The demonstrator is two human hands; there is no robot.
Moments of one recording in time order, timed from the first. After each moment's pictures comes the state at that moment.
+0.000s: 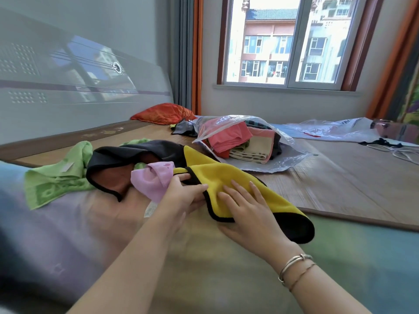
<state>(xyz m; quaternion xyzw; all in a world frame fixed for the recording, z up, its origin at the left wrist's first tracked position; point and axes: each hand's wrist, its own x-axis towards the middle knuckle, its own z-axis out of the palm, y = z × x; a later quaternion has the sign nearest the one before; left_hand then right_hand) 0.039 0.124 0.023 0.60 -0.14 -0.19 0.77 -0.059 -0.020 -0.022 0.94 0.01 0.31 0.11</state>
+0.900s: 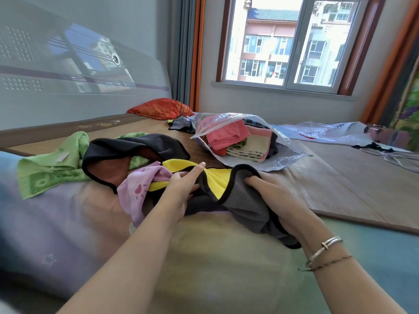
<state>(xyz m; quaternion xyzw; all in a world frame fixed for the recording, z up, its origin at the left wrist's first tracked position) 0.055 0.106 0.019 0.60 -0.09 -0.20 0.77 -0.094 -0.009 0.056 0.78 -0.13 0.21 -0.58</state>
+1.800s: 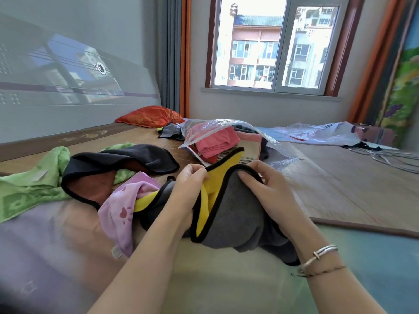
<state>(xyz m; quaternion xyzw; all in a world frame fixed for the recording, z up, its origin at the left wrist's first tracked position) 0.023 0.090 0.054 0.59 -0.21 -0.17 0.76 -0.091 -0.030 0.063 0.78 -0.06 0.35 -0.51</state>
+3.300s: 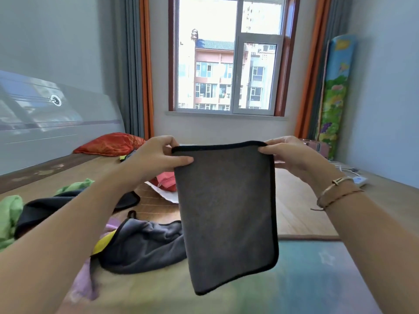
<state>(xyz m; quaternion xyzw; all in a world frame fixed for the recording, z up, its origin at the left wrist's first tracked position) -0.017 0.102 0.217 0.72 -0.49 -0.03 0.49 -0.197 -0.126 0.233 0.78 -0.26 0.32 -0.48</state>
